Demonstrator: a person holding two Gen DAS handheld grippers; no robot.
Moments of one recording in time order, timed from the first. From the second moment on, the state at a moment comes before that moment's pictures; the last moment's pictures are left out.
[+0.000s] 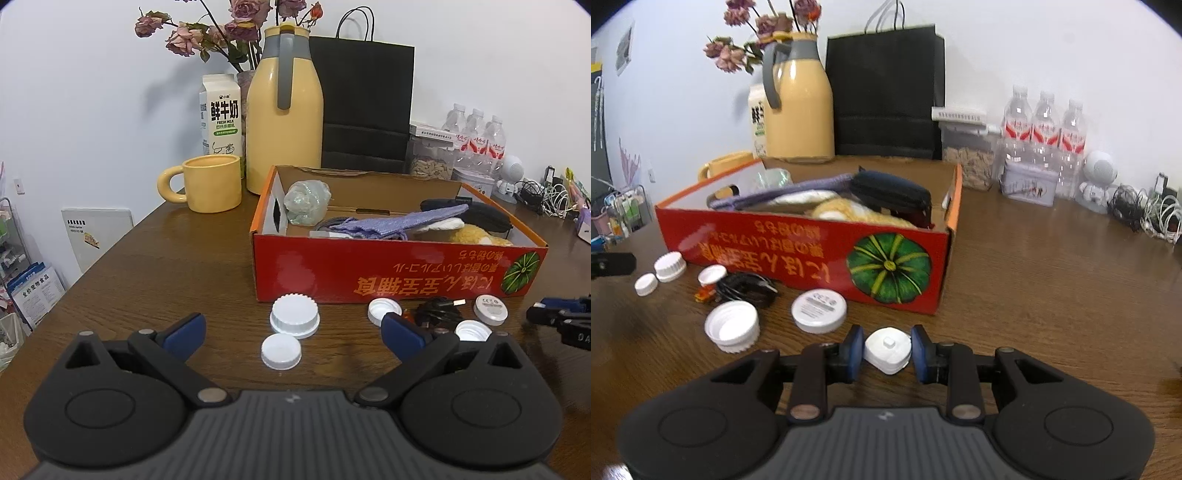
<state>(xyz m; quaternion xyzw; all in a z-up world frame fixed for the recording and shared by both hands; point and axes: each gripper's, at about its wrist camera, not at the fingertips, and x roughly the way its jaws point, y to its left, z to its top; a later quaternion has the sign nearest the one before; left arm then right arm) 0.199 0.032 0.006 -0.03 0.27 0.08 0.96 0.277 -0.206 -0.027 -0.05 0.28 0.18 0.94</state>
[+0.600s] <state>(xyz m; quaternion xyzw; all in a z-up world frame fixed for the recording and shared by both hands) 0.228 0.050 -0.024 -0.02 0.34 0.11 0.93 0.244 -0.172 -0.017 -0.07 0.22 0.19 0.96</state>
